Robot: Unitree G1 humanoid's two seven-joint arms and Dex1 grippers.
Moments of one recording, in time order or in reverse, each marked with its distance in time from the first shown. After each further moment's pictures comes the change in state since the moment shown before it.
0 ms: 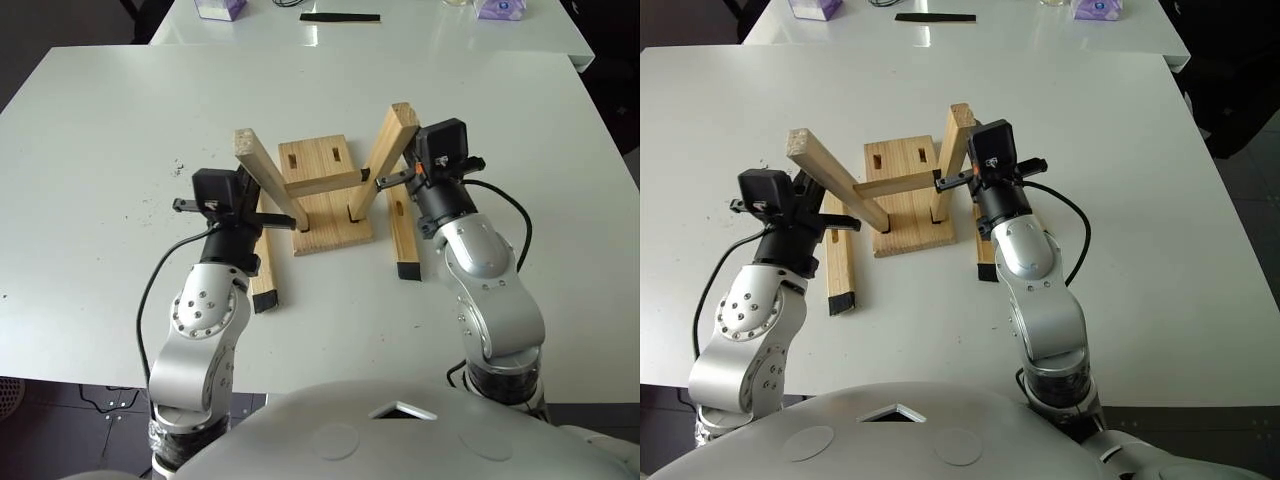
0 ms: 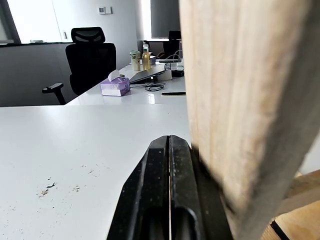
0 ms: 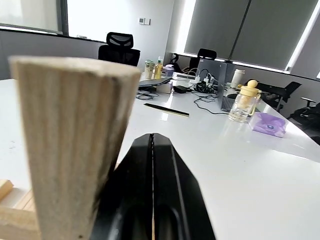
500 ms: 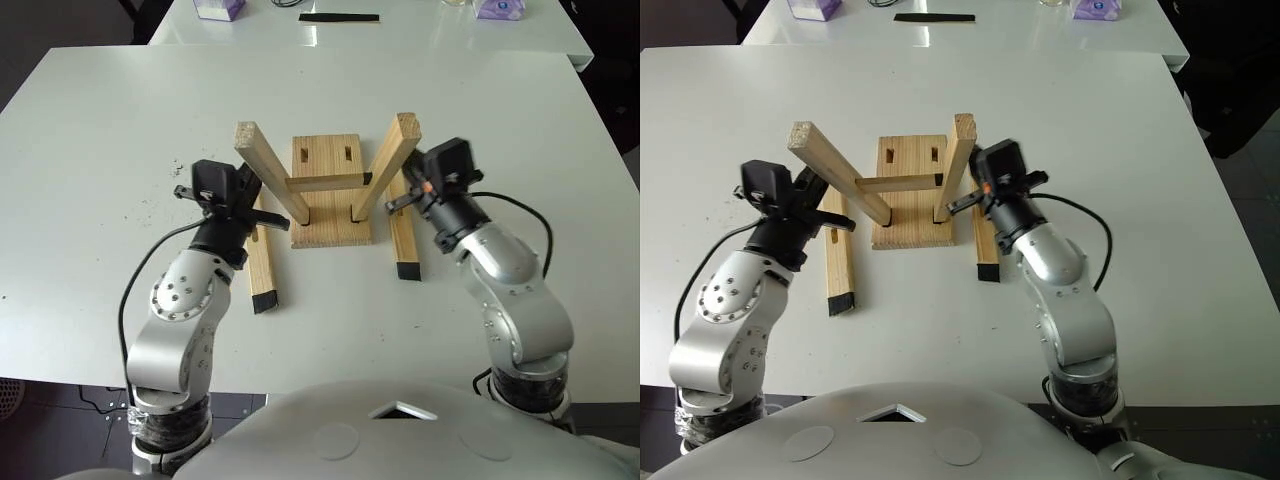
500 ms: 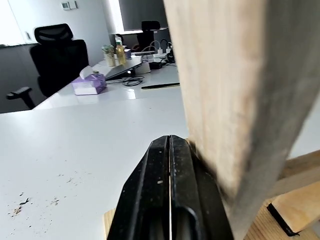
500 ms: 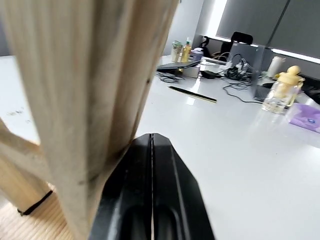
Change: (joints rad) left arm -0.054 0.089 0.262 0.053 -0.263 0.027 -0.204; right arm 0.054 -0.095 -0.214 -0.031 0.221 -0.020 0.190
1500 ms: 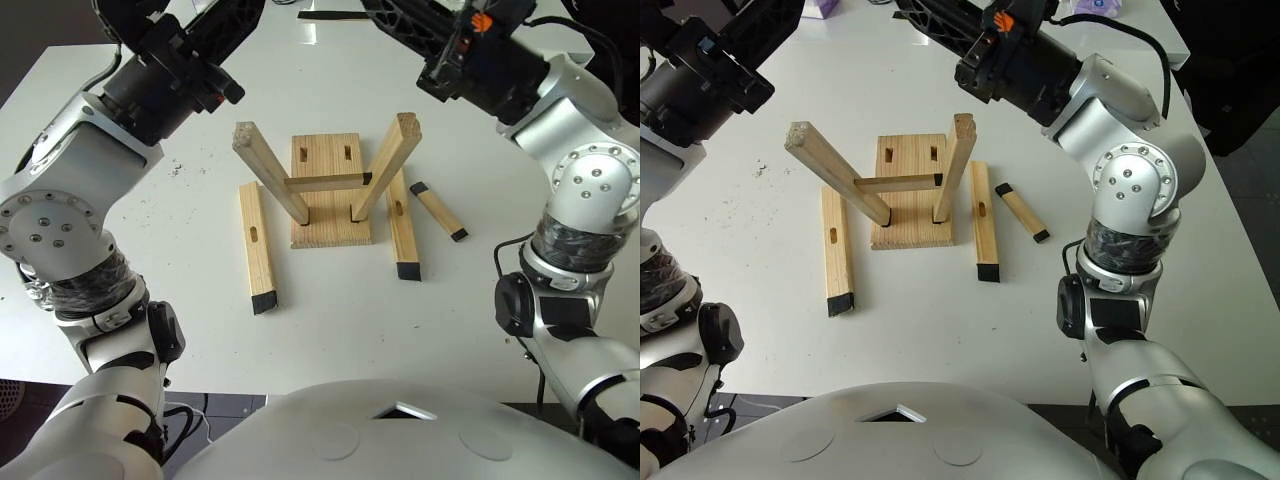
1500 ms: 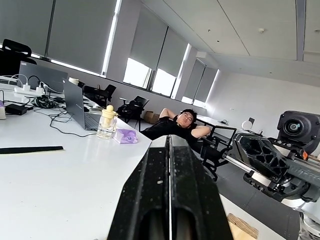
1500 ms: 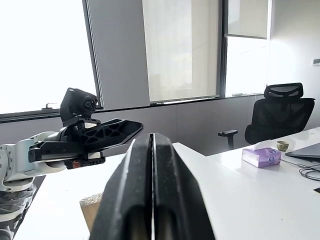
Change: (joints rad) left arm -0.659 0.278 0.266 0.383 -0.988 0.248 0.004; right arm -0.645 -0.129 -0.280 0.405 0.743 0.119 0.366
